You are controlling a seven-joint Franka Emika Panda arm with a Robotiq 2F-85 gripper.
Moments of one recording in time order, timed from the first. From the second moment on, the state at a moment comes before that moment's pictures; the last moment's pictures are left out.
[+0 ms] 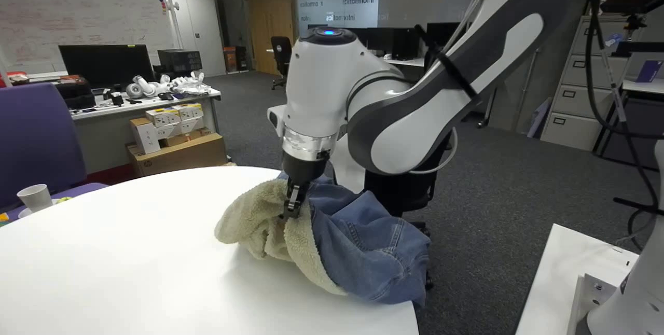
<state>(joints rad) 0.44 0.19 0.10 -2.17 -0.40 2.63 0.20</state>
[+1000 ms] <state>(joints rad) 0.09 -0.08 -0.01 -2.61 -0.14 2.90 0.28</state>
